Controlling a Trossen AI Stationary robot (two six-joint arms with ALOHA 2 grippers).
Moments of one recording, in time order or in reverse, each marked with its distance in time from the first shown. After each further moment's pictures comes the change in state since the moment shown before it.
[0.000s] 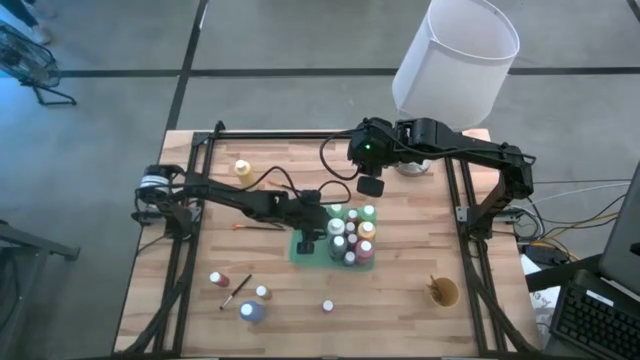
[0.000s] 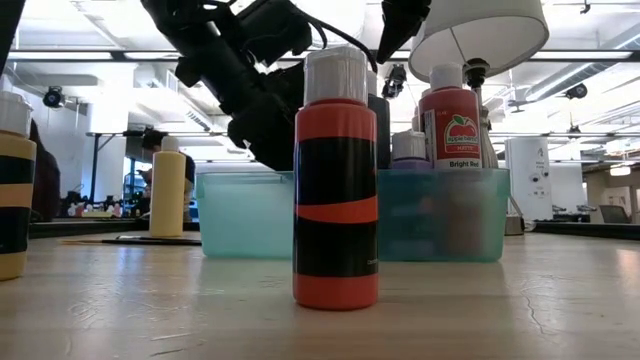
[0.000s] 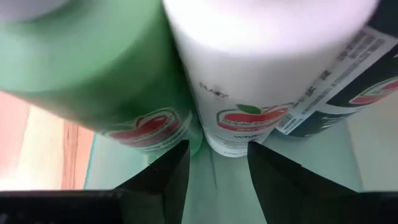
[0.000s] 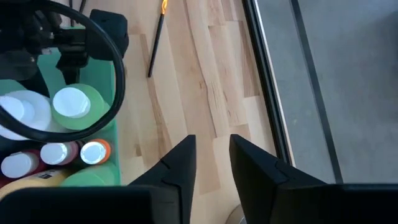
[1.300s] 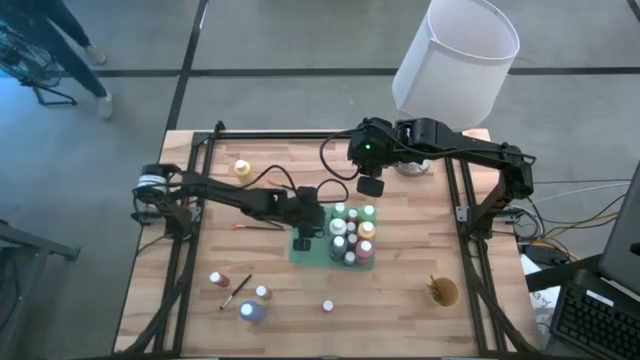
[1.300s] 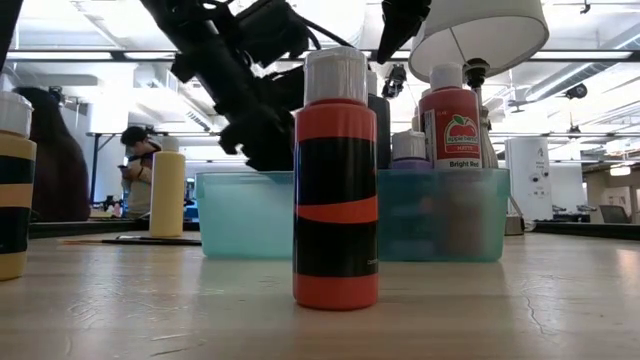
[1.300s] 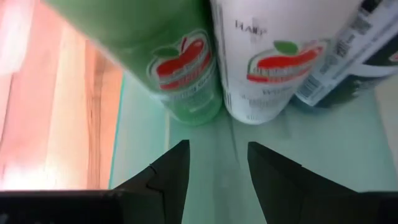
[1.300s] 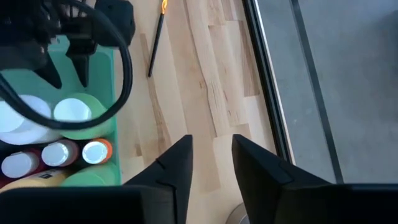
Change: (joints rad) left arm 0.010 -0.024 0.000 -0.086 -0.058 0.042; right arm 0.000 0.000 0.000 -0.001 0.000 0.003
